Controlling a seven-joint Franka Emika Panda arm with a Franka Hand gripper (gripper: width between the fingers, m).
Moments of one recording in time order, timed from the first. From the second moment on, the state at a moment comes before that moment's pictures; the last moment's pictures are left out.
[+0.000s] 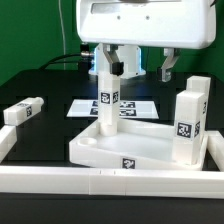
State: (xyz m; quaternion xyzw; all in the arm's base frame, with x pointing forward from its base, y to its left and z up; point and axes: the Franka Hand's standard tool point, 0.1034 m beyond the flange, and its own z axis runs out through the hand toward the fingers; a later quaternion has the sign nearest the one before) arm 0.596 -0.002 0.146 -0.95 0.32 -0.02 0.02
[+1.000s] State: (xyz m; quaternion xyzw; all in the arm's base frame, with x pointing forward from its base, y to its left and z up) arm 0.536 -0.125 0.119 -0.98 0.21 -0.02 0.00
